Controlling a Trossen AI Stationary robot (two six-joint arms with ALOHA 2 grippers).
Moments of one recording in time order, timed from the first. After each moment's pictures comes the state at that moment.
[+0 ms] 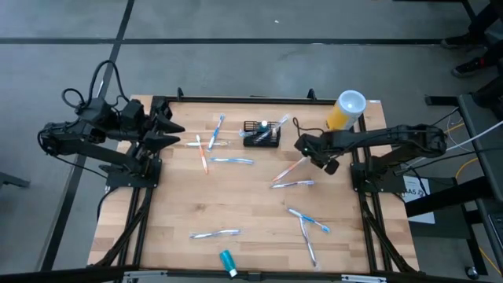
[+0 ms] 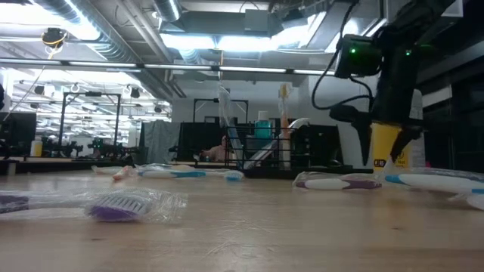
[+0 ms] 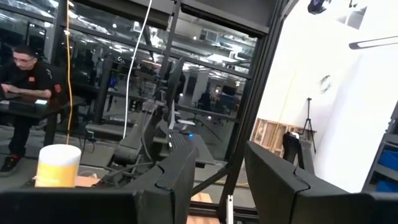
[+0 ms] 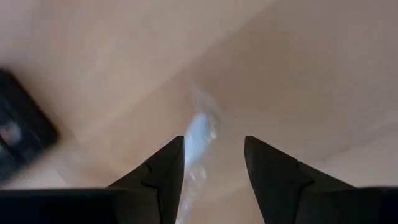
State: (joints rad) left arm -0.08 0.66 1.03 -0.12 0.04 -0.28; right arm -0.18 1.37 0.68 -0.64 0.11 1.99
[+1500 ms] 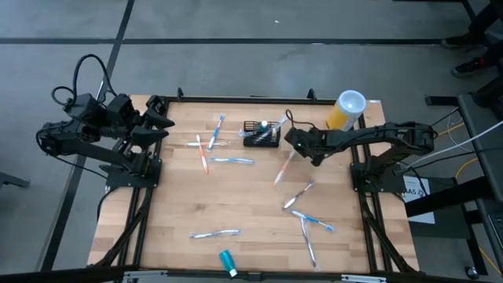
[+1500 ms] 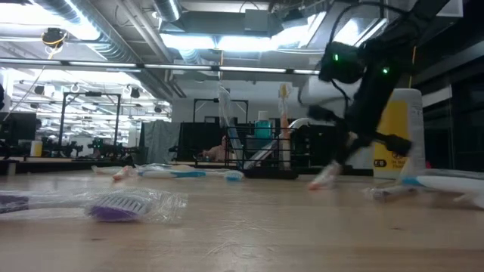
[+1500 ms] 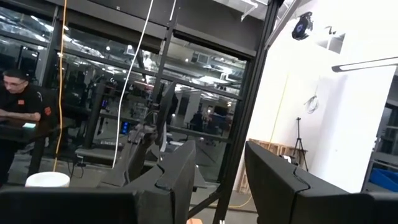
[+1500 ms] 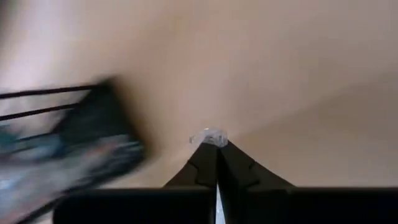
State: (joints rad) left arm -0.08 0.64 1.06 -0.07 0.05 -0.29; right arm -0.21 1.49 0.68 -0.29 0.27 1.87
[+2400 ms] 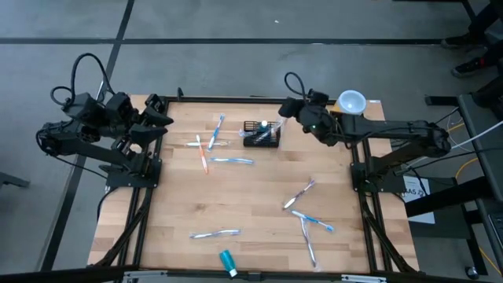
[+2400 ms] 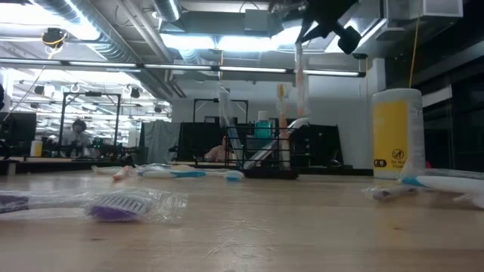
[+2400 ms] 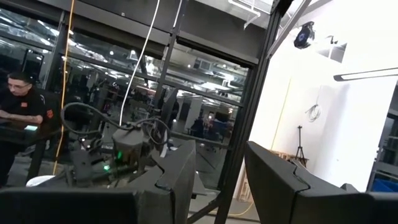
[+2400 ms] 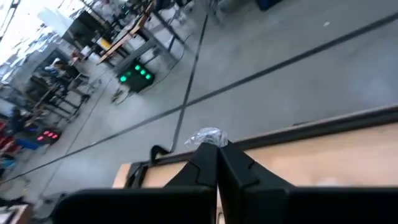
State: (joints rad) left arm -0.08 0.64 1.06 -0.04 0.03 -0.31; right arm -0.08 1.33 1.19 -0.37 0.89 1.16
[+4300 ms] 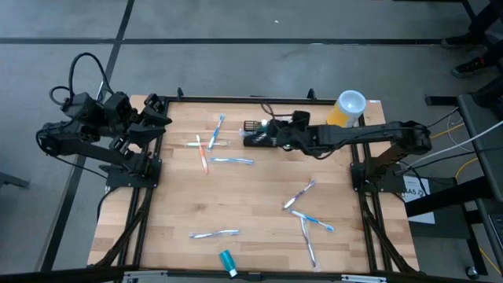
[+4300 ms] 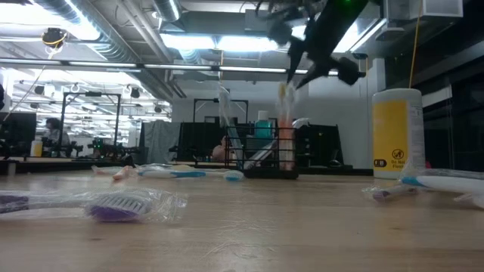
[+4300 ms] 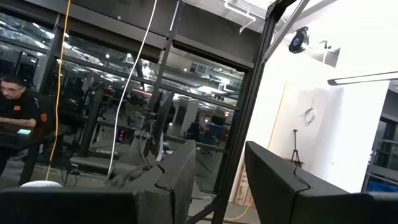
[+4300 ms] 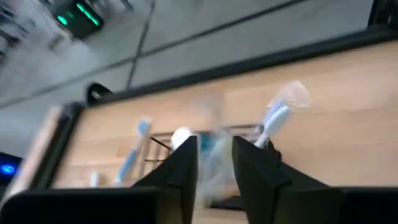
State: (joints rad) left arm -0.08 0.64 1.06 -0.03 0.05 -0.32; right arm -0.02 1.53 1.18 -0.58 0.81 1.38
